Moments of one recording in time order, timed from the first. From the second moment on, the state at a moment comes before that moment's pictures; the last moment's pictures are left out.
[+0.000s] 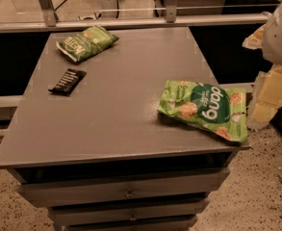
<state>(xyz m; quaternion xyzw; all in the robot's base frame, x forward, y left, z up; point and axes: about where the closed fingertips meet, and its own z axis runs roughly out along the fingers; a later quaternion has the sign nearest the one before) 0.438 -0.216 0.977 -0.60 0.78 -0.04 0.16</state>
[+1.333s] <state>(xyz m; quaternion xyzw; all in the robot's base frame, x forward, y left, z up) 0.503 -0.196 0.928 -0.59 0.78 0.01 0.22</state>
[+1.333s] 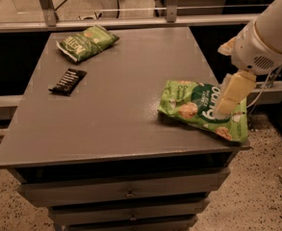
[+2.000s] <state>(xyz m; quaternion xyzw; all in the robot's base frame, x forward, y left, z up) 0.519 -0.160 0.884 -0.58 0.78 0.08 0.23</state>
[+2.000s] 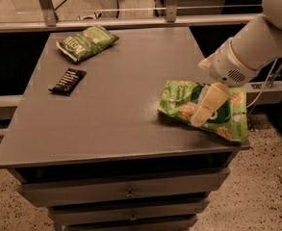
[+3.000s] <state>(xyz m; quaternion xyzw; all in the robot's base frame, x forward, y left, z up) 0.542 -0.157 0.870 -0.57 0.77 0.10 0.26</state>
